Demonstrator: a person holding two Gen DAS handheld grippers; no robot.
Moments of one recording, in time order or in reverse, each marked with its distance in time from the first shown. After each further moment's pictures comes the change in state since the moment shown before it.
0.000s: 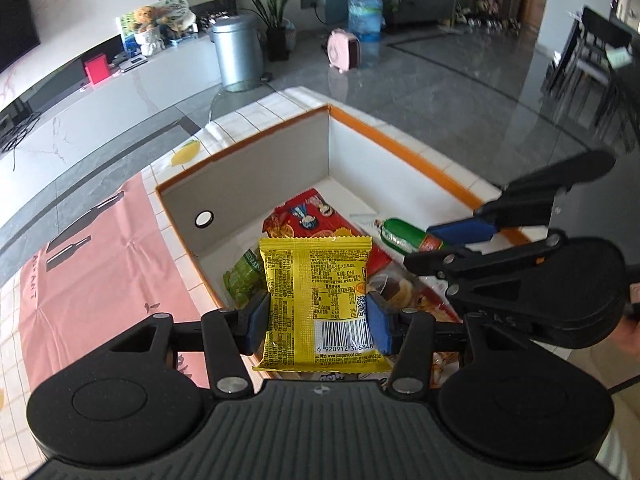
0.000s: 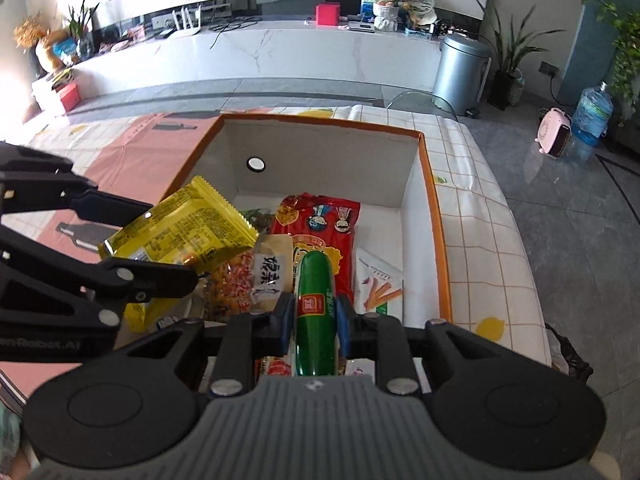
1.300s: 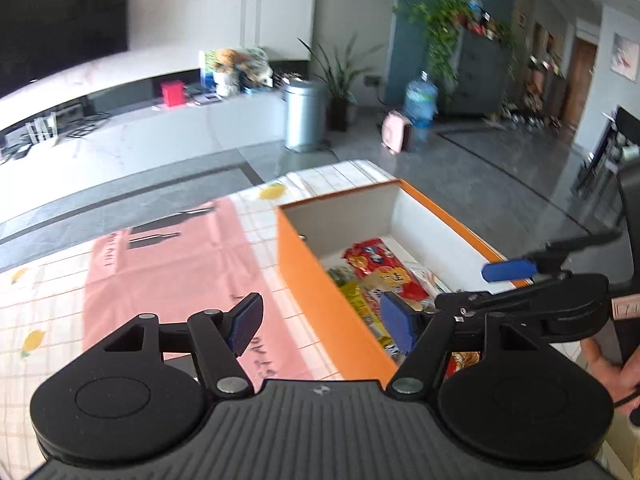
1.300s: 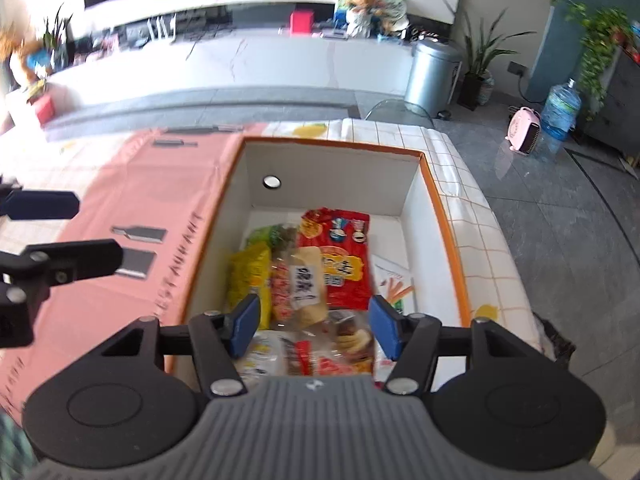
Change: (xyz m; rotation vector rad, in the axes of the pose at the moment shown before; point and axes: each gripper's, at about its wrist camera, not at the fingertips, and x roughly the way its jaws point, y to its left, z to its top) left arm -0.124 0.052 -0.068 -0.237 -0.261 0.089; right arm -0.052 0.072 0.002 0.132 -0.063 -0.090
